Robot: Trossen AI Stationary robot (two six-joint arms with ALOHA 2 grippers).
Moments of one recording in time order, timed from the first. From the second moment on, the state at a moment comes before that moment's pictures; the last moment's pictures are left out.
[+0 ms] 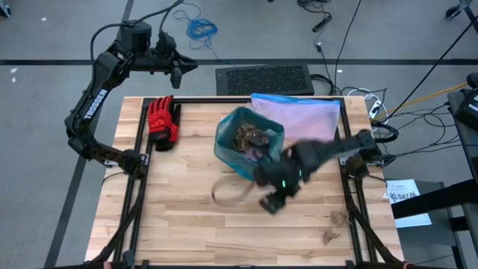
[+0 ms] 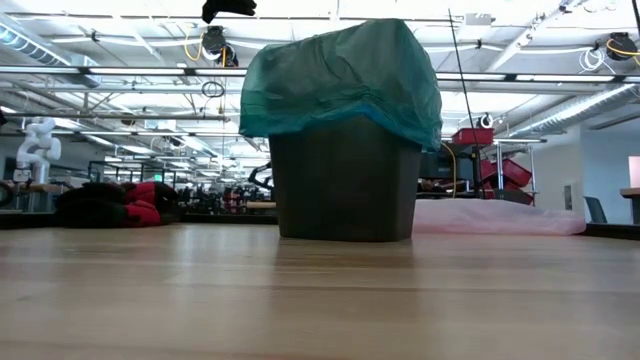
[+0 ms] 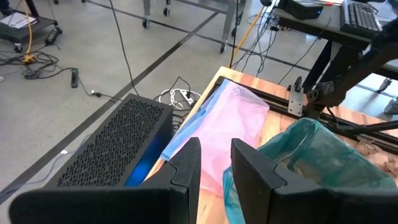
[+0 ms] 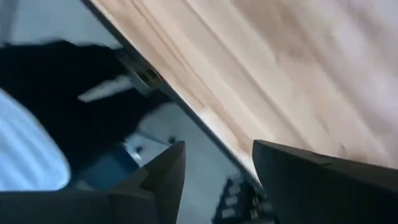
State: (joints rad) left arm 0.95 1.35 1.79 -0.90 0.57 0.14; right arm 0.31 1.88 2.16 -1.57 -0.35 1.13
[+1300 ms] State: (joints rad) left arm 0.95 1.35 1.79 -0.90 0.57 0.11; right arm 0.69 1.83 0.90 -0.92 -0.64 1.49
